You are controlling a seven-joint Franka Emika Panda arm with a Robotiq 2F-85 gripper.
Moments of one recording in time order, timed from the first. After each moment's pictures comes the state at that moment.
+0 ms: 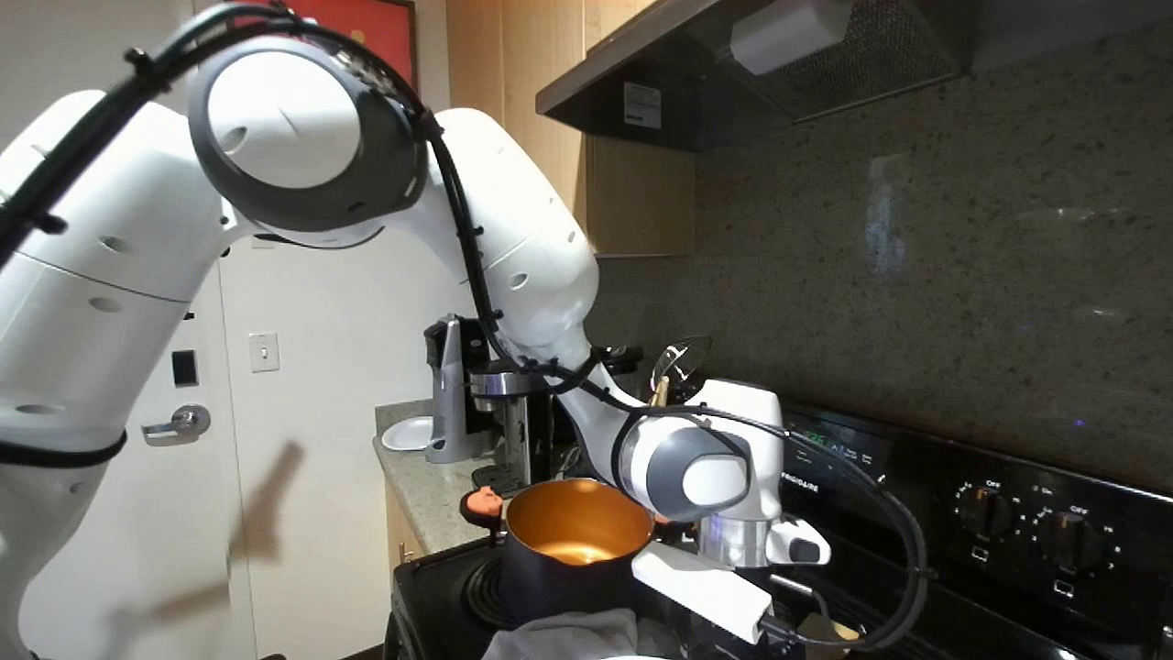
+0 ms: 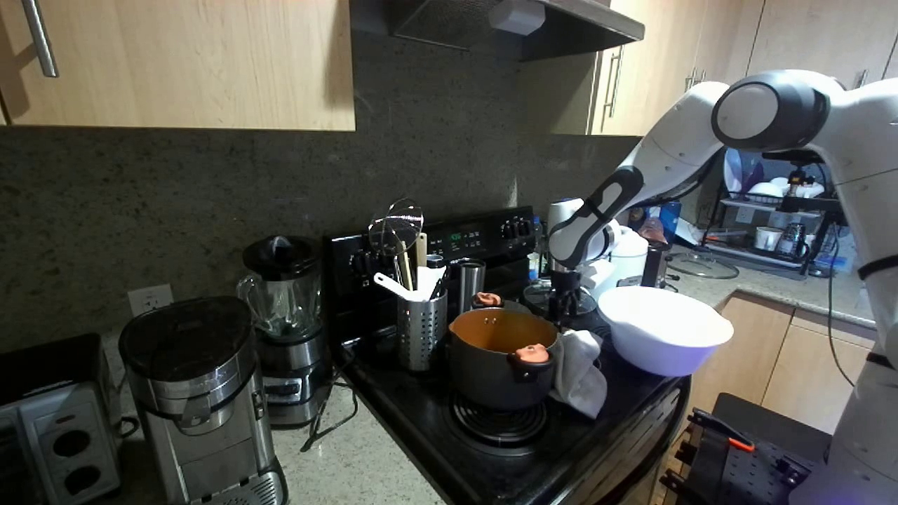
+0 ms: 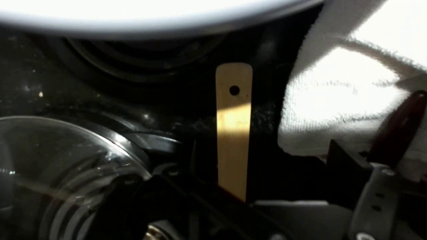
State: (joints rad) arm -0.21 0.50 -0.13 -2.02 -0.08 2.46 -0.31
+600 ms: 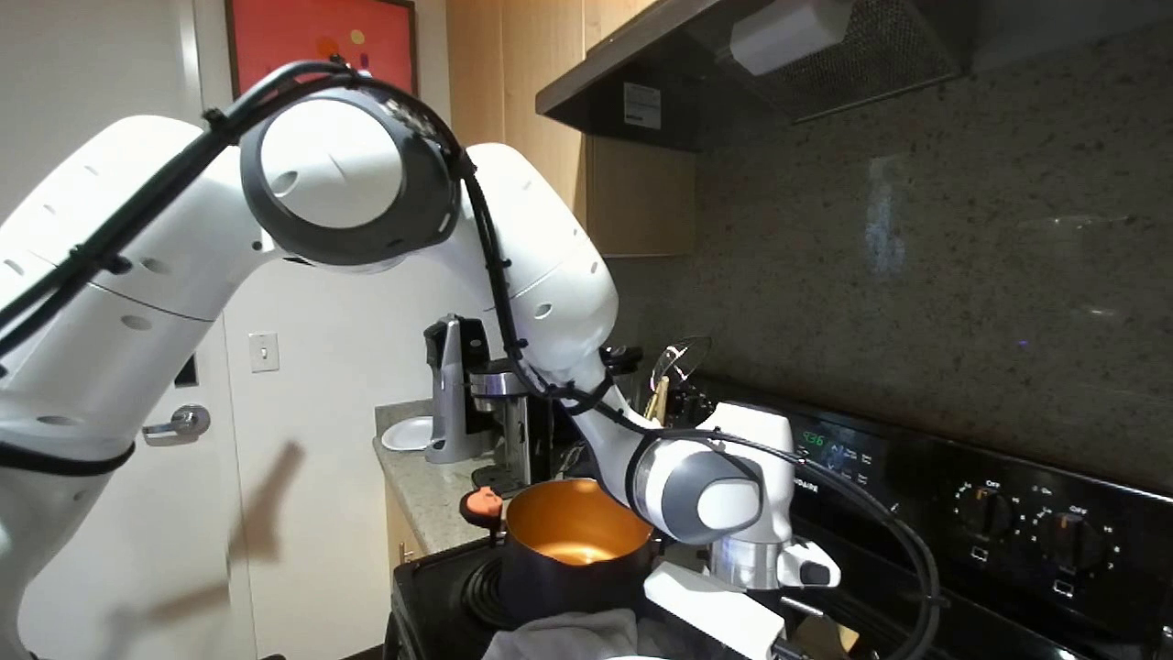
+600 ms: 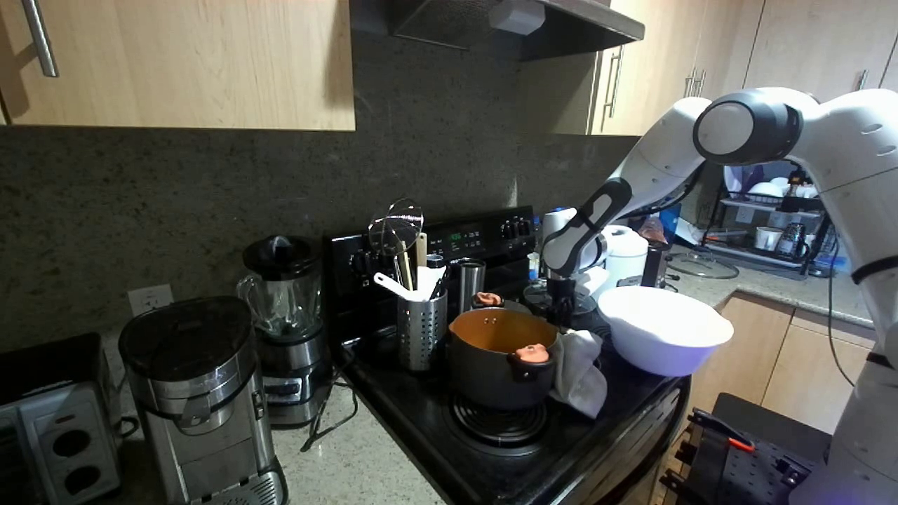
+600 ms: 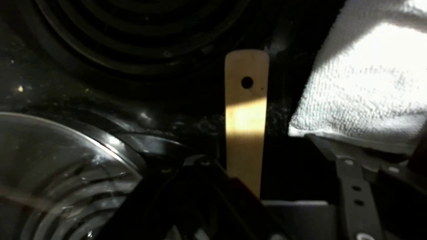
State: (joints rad) arm -0.21 0.59 -0.13 -1.95 -0.08 2.46 -0.31
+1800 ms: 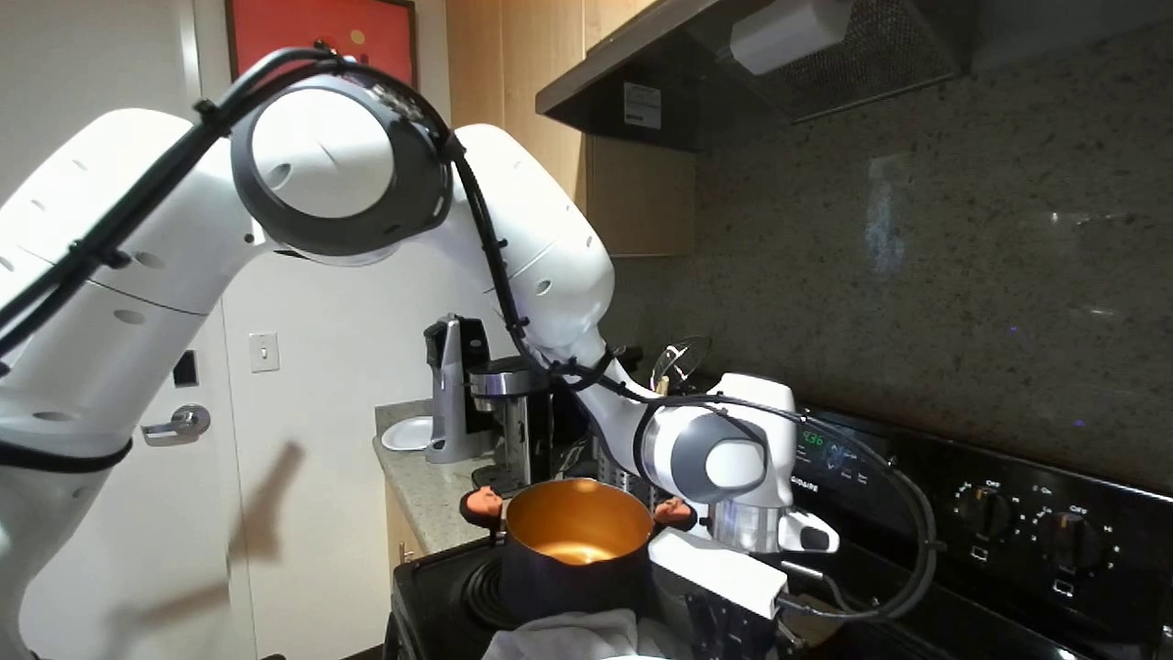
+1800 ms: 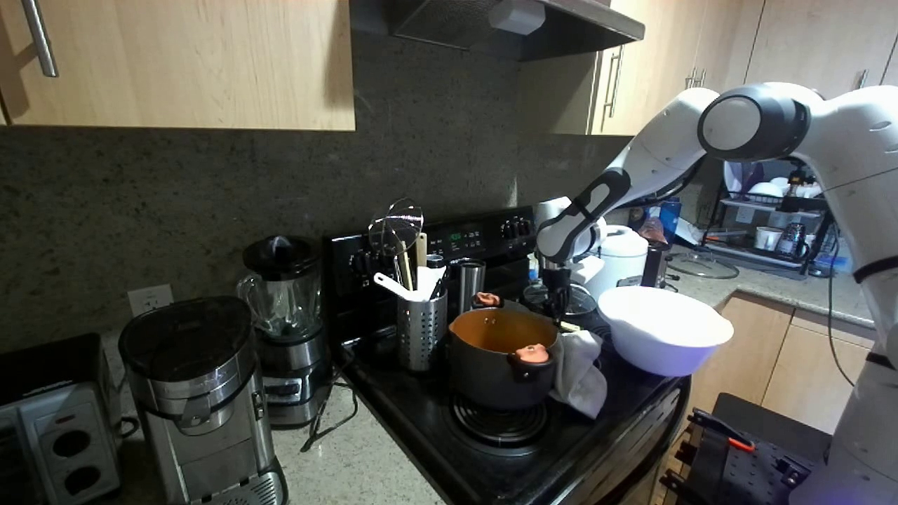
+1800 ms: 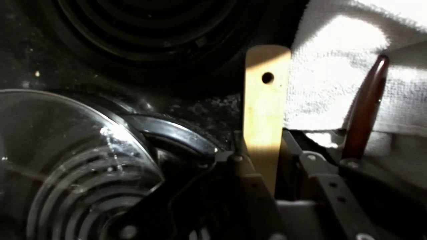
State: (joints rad) arm -0.20 0.56 -0.12 -1.90 -0.09 2.33 -0.30
